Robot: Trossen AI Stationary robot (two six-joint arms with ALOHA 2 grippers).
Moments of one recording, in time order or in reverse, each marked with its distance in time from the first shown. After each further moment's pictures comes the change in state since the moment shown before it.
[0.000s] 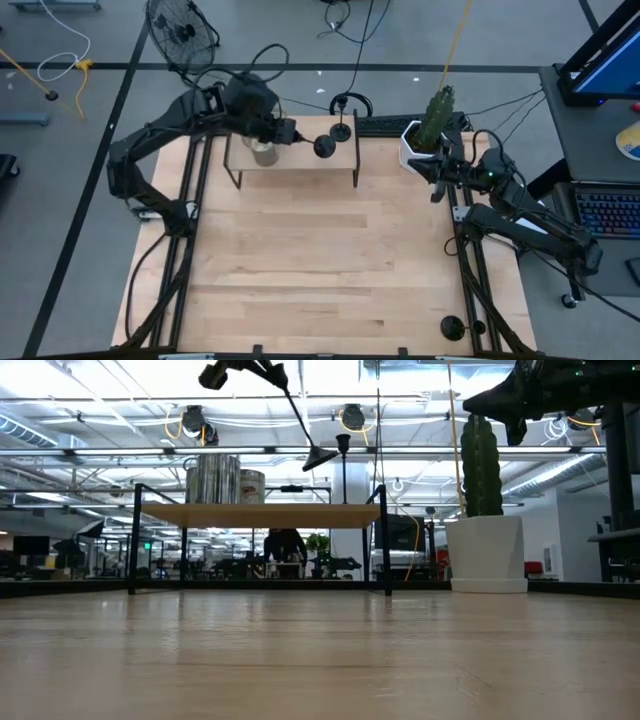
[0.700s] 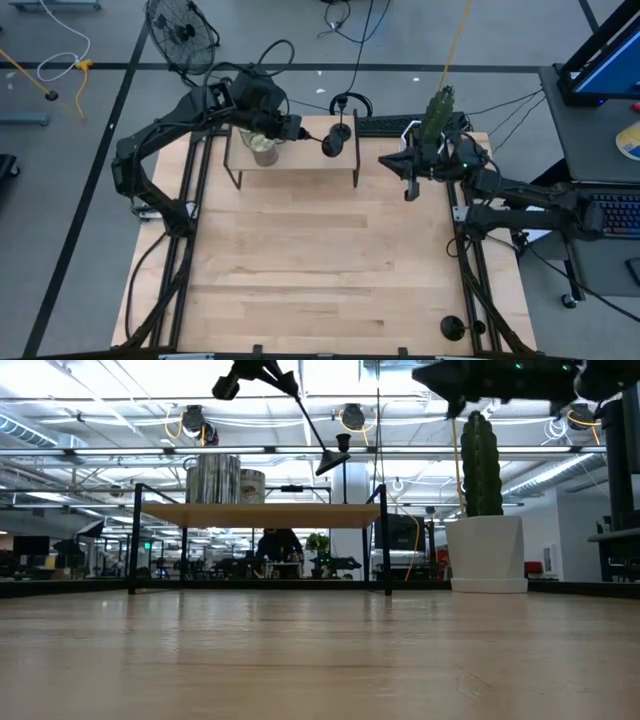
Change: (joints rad) left arm 0.049 0.038 -0.001 0.060 0.095 0.049; right arm 0.180 0.435 0.109 0.469 -0.019 -0.243
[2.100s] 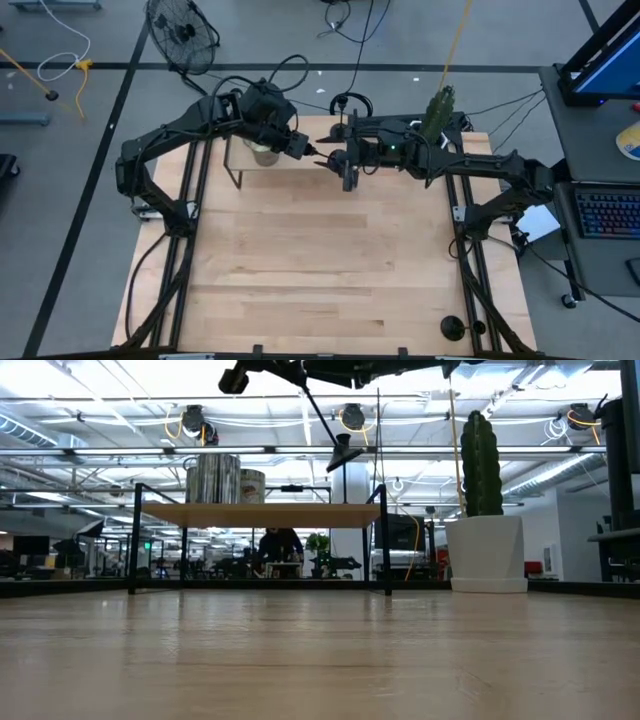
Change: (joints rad) left arm -0.101 0.018 0.000 -0.004 -0.009 0.046; right arm 0.185 0.620 0.651 -0.258 0.204 -0.367
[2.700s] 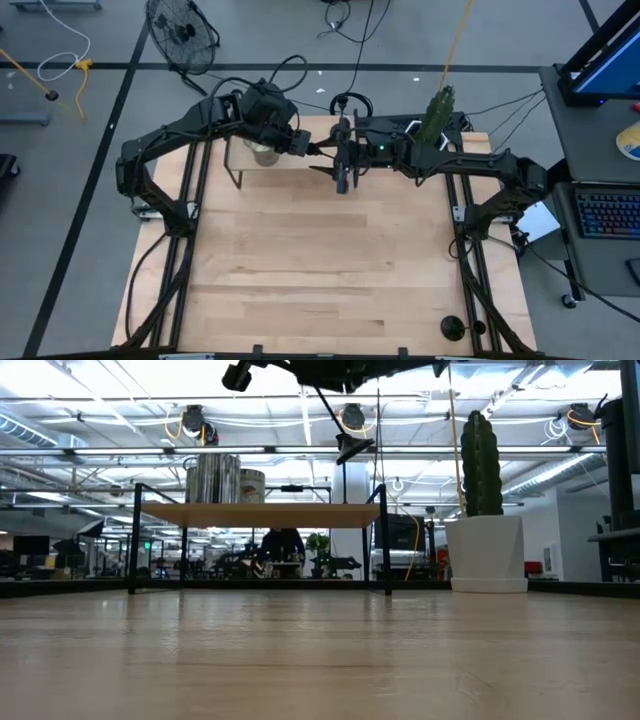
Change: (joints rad) left arm -0.014 0.001 0.000 0.049 0.009 -0.105; right arm 0.013 0.058 0.070 -0.094 -0.003 0.011
